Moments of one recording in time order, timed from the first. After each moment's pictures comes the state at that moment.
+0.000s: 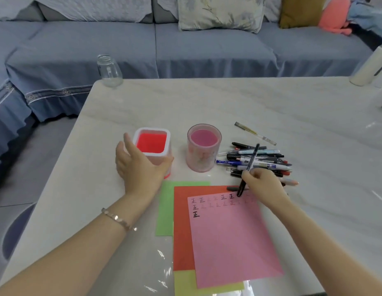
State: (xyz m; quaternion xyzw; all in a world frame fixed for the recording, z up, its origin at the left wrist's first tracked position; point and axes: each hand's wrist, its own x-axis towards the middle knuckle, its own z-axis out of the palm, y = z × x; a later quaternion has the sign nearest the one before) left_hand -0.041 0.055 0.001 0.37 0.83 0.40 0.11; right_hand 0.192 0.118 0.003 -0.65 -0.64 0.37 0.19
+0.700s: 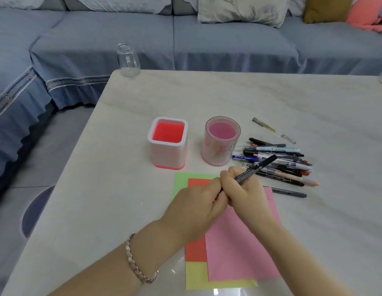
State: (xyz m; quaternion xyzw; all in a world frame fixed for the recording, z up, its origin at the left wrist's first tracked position) left_hand 0.017 -0.005 0.013 0.71 0.60 0.31 0.20; right_hand 0.126 0.048 0.029 -0.45 -0.60 0.55 0.36
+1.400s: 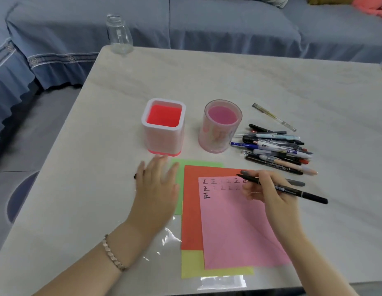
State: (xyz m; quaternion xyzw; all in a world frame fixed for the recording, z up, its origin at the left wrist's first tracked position) left_hand -0.032 -0.015 -0.071 0.66 0.73 0.17 -0.04; right_hand 0.179 0.048 -0.009 -0.54 -0.53 0.50 0.42
